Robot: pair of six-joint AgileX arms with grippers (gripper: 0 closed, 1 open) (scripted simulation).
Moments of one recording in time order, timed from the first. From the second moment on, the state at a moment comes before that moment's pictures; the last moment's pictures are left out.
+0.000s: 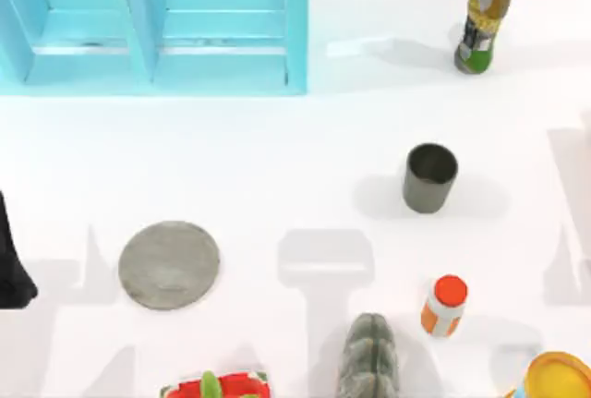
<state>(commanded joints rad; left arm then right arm) 0.00 0.00 0.00 0.00 0.00 0.00 0.00 0.00 0.00 0.00 0.00 0.00</state>
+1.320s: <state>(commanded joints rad) -0.36 1.46 1.52 -0.86 0.12 -1.42 0.00 0.00 0.00 0.00 0.00 0.00</state>
